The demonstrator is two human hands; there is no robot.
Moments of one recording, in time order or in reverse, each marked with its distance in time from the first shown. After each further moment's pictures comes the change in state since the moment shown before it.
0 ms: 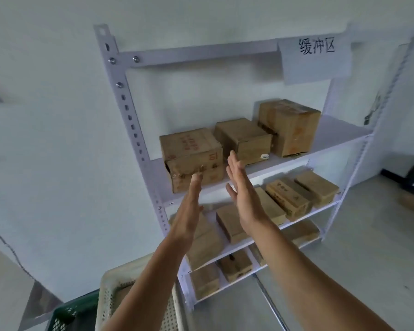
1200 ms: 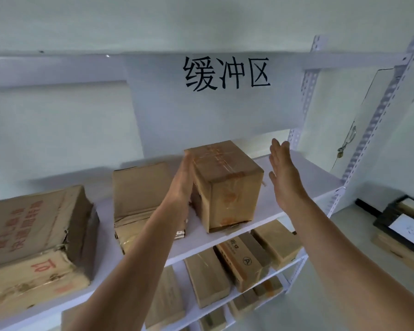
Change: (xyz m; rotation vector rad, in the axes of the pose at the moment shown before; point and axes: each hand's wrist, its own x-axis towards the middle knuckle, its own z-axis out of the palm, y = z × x) left_hand 0.418 0.031 0.301 -0.158 0.082 -0.196; right_hand 0.348 0.012 -0.438 -0.058 0.309 0.097
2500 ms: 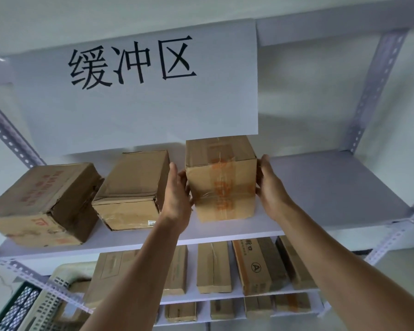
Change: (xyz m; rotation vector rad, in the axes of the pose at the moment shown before) left_hand 0.049 -0.076 0.077 -0.212 0.366 0.069; right_hand 0.123 0.093 -0.044 0.157 -0.551 0.264
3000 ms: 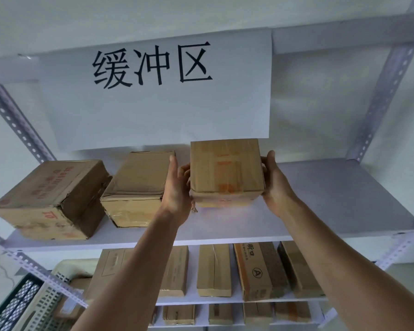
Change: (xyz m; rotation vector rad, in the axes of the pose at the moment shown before) left_hand -0.012 0.030 -0.002 -0.057 -0.042 0.026; right_hand 0.010 -0.019 0.005 0.045 -0.003 0.025
